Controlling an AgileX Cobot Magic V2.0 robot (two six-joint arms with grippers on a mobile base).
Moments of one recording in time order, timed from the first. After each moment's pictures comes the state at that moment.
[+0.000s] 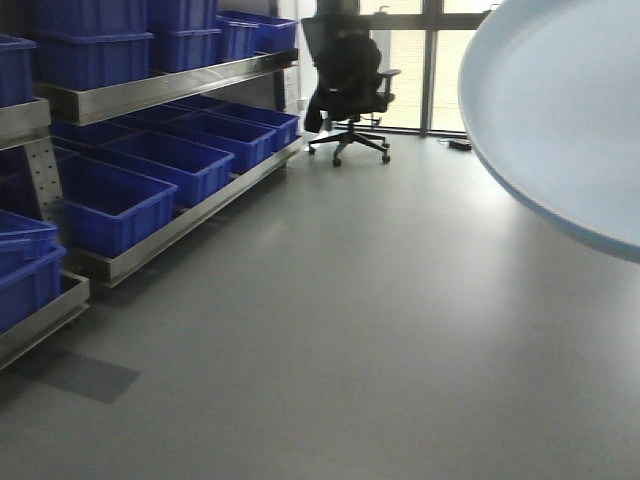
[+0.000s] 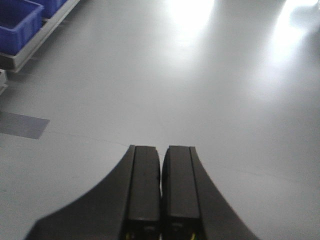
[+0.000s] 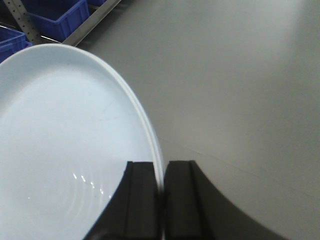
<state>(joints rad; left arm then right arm) -0.31 0.62 -0.38 0.02 0.21 -0.13 0.11 0.52 -0.56 0.06 0.56 0.15</state>
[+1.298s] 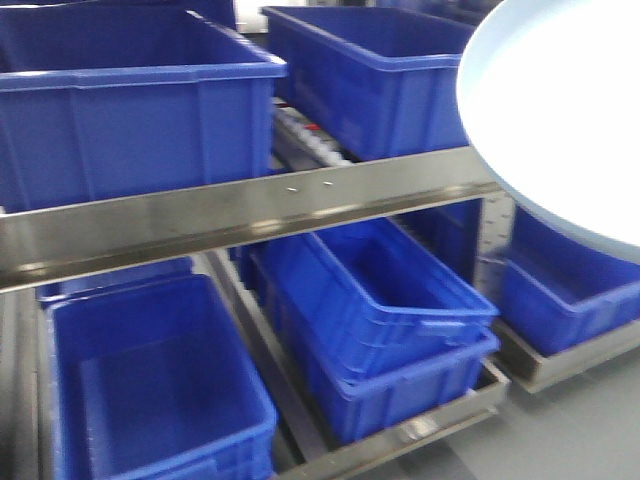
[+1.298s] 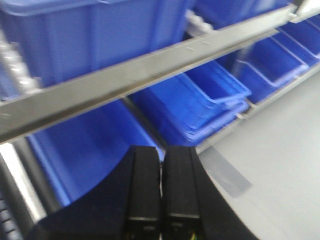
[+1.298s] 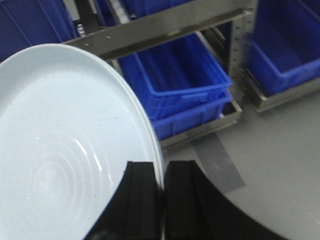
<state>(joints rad) -0.31 0.62 -0.38 0.02 0.21 -0.13 0.11 0.52 -0.56 0.05 0.56 0.15</state>
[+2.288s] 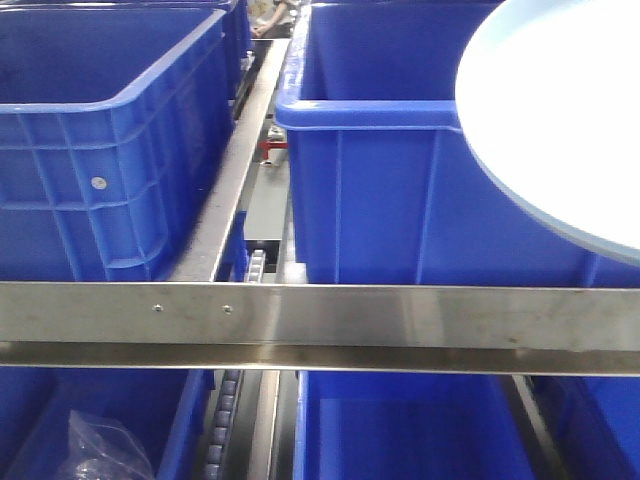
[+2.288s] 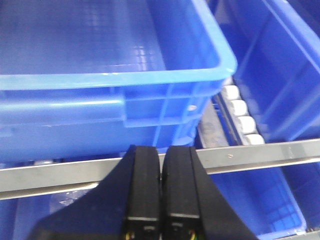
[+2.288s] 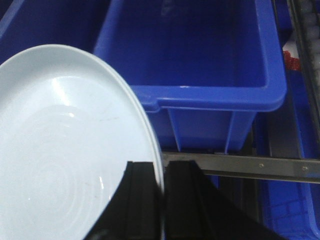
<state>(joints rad) -0.31 0.62 -0.38 0.02 0.21 -0.13 0.11 0.52 -0.56 0.05 0.56 0.15</state>
